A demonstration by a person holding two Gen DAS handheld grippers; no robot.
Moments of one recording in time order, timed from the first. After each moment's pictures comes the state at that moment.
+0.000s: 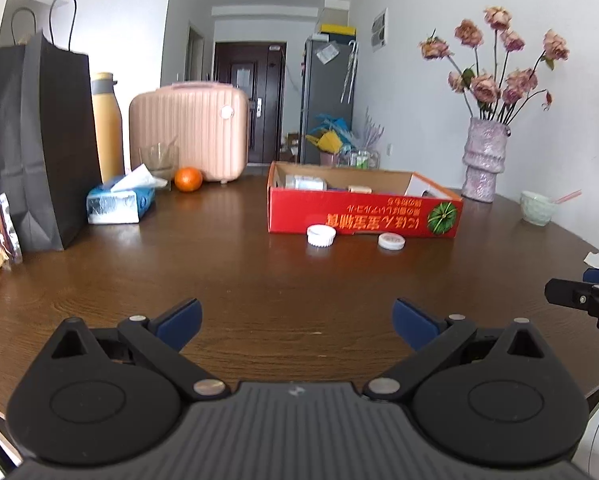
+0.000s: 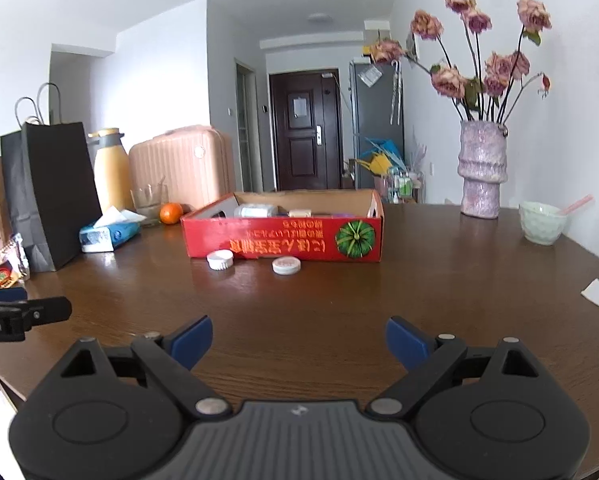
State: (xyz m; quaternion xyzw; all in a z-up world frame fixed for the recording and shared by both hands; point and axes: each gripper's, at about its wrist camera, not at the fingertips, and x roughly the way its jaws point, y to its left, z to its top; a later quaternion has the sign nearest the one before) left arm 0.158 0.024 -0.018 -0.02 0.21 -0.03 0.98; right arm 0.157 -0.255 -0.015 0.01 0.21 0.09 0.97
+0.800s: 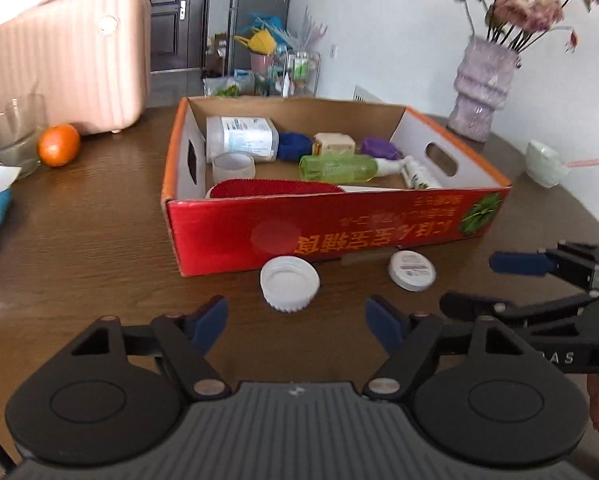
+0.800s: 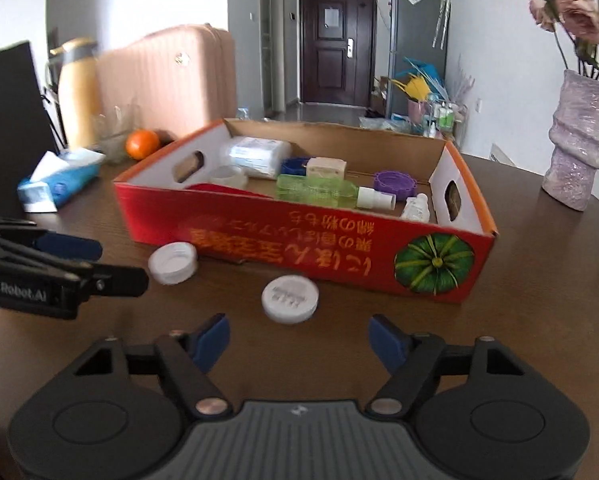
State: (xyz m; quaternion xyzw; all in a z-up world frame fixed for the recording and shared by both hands) left arm 0.433 0.007 -0.027 0.01 0.36 -0.15 0.92; right arm 0.412 -0.198 -0.030 -0.04 0.34 0.13 0.93
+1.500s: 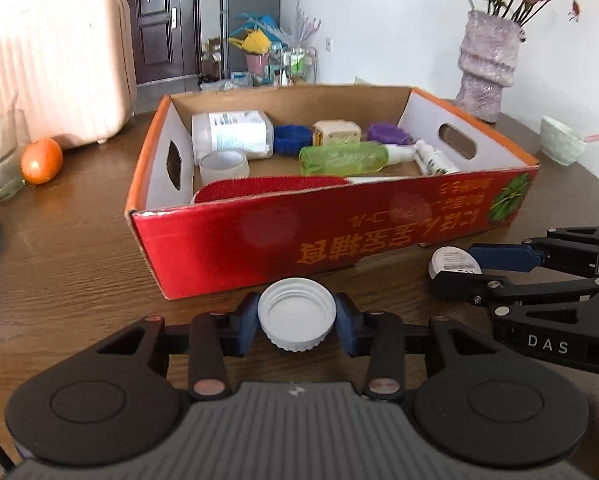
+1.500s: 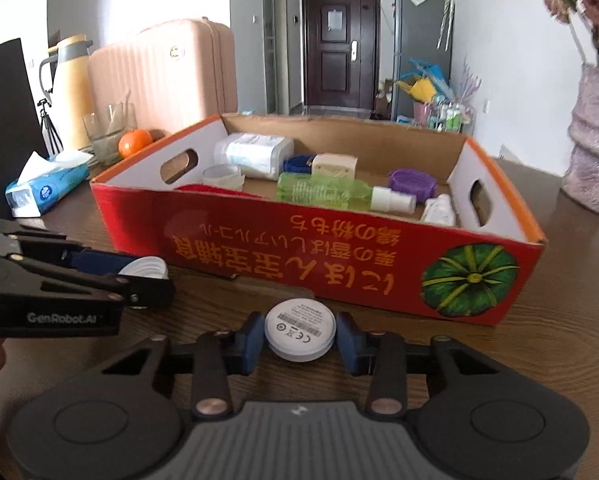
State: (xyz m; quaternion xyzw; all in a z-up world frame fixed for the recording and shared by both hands) left arm 0.450 -0.010 -0.045 0.04 0.35 -0.14 0.92; right arm 0.422 -0.197 -0.049 -0.04 0.32 0.13 0.94
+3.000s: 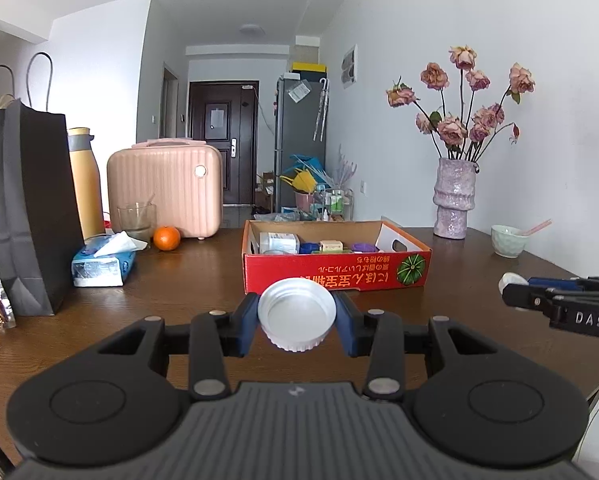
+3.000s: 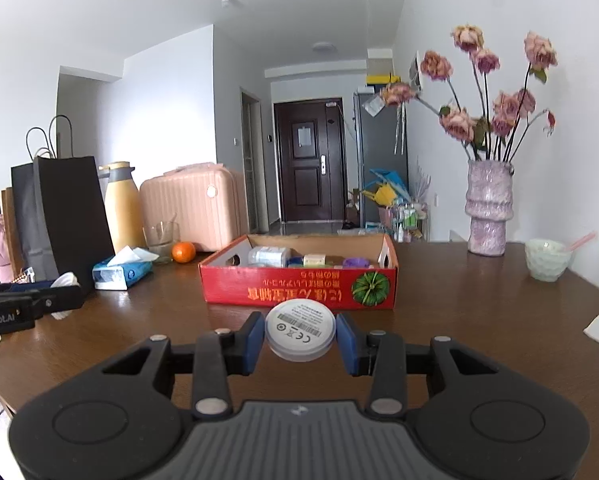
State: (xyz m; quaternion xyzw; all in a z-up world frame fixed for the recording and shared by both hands) left arm 0.145 0.019 0.033 0.00 0.14 -0.07 0.99; right arm 0.151 -0.240 0.022 0.02 0.16 0.10 0.98
